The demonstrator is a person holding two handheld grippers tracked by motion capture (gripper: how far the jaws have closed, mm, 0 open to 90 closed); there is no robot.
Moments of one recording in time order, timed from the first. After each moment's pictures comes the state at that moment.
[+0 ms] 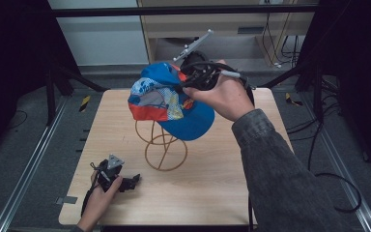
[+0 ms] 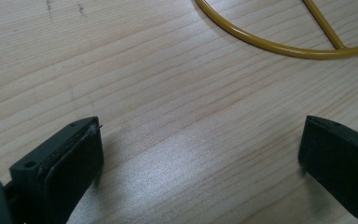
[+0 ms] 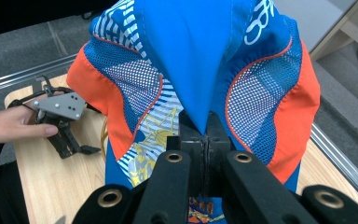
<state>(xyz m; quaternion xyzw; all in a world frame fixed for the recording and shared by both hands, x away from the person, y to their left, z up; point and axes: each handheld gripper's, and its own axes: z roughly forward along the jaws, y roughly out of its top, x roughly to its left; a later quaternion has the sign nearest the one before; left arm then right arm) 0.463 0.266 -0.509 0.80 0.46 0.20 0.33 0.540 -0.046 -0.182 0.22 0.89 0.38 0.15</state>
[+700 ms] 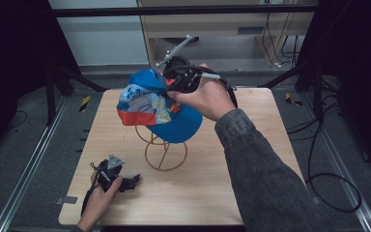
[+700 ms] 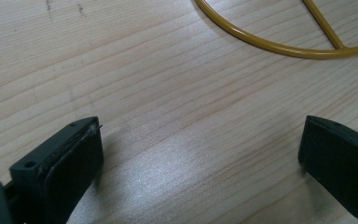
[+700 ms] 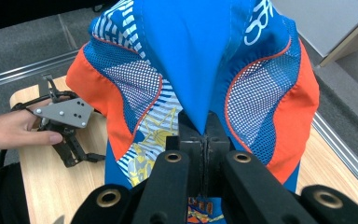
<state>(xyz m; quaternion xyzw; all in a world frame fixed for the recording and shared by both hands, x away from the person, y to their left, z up) 0.463 0.266 -0.509 0.80 0.46 0.20 0.33 0.550 -0.011 -0.197 0.21 0.90 0.37 0.13</state>
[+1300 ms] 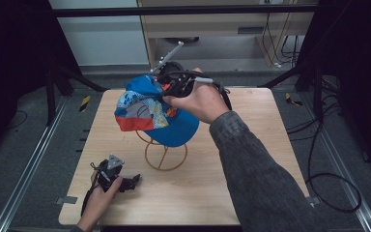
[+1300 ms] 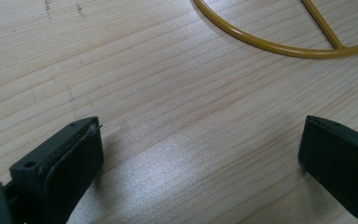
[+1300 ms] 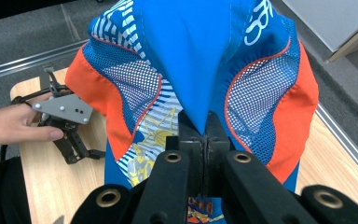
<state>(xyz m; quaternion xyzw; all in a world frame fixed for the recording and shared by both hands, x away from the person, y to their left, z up) 0.463 0.266 -0.509 0.80 0.46 0.20 0.33 0.552 0.002 -0.210 0.20 0.90 0.35 0.13</state>
